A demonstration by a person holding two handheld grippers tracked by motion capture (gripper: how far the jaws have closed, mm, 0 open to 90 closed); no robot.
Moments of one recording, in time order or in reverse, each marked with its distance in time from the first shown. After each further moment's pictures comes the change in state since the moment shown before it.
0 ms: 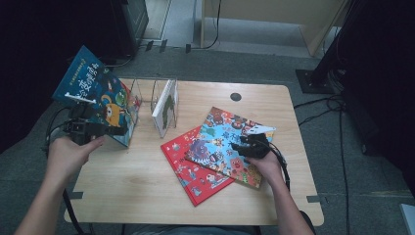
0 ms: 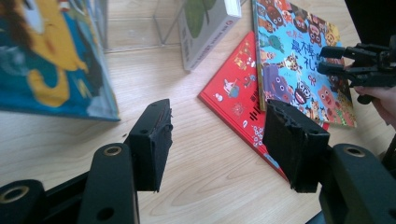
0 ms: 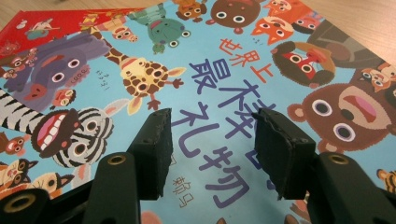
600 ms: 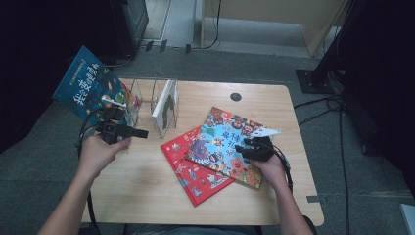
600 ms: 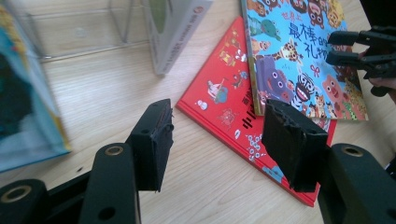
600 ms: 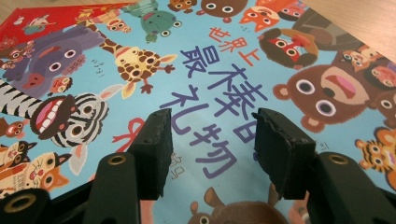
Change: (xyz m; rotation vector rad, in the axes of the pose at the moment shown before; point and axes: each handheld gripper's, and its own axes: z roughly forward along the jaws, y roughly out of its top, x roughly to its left) left arm -0.020 0.009 0.067 0.059 -0.028 0.067; right arm -0.004 -0.011 -0.011 -0.014 -0.013 0.021
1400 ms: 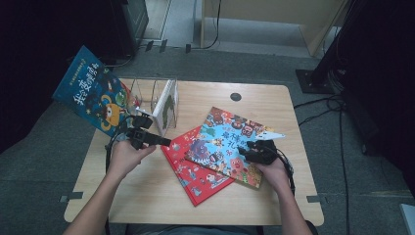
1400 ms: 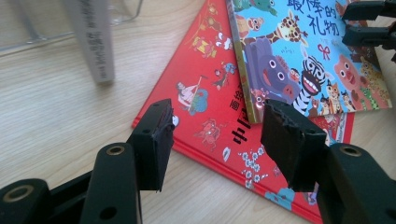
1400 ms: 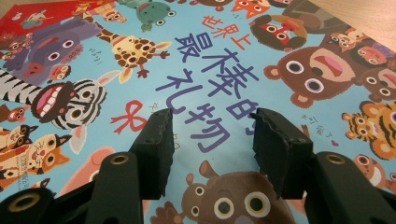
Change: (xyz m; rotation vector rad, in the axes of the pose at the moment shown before) left arm -0.021 -0.001 0.078 0.064 -0.033 0.094; right arm -0.001 -0.011 -0.009 -0.002 -0.014 0.020
